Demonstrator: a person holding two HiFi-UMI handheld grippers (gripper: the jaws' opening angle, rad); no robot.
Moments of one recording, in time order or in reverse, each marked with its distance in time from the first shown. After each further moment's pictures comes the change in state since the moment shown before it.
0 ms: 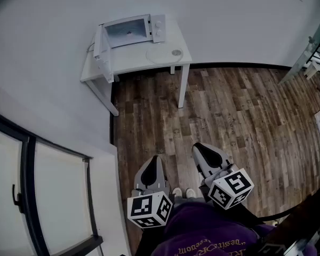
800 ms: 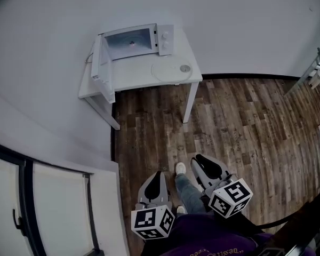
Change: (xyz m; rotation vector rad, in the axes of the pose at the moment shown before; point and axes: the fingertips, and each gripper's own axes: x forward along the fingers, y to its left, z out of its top) left arm 0.098 0.054 -0.001 -0.029 0.078 0.028; right arm 0.112 -0.055 -0.012 0.059 0.060 0.022
